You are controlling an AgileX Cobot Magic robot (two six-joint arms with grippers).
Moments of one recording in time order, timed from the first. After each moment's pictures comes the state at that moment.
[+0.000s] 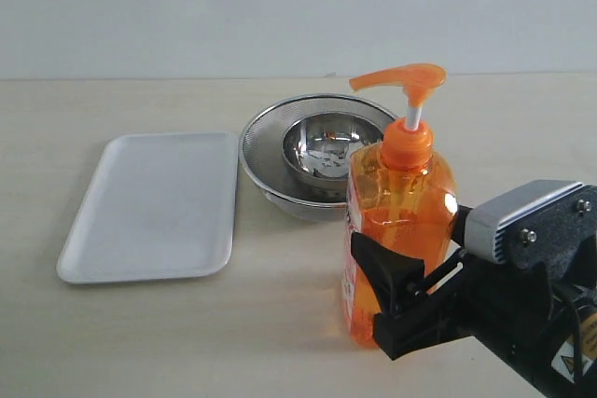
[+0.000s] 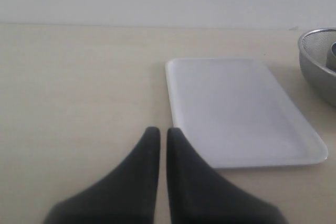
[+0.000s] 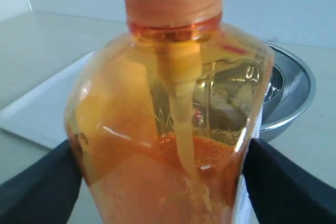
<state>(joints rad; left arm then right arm) 0.03 0.00 0.00 -0.10 0.35 0.08 1.01 1.41 -0.14 0.48 -1.03 -0.06</state>
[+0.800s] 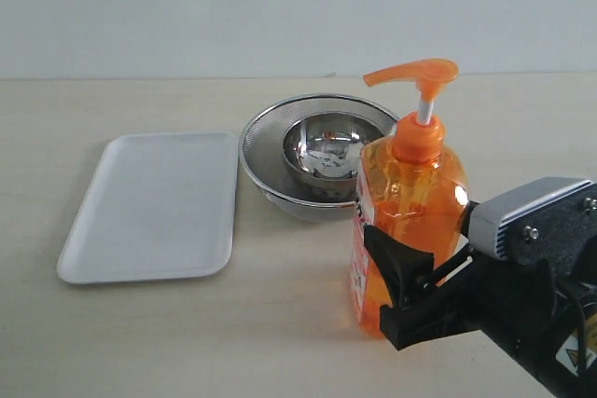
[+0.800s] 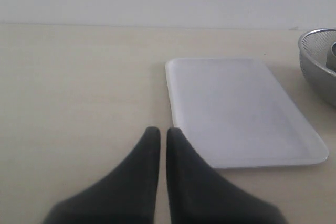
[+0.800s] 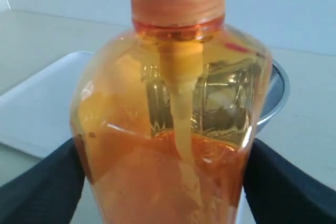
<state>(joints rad) 0.03 0.00 0.00 -0.10 0.35 0.08 1.01 1.41 -0.14 0.57 -1.05 -0.13</state>
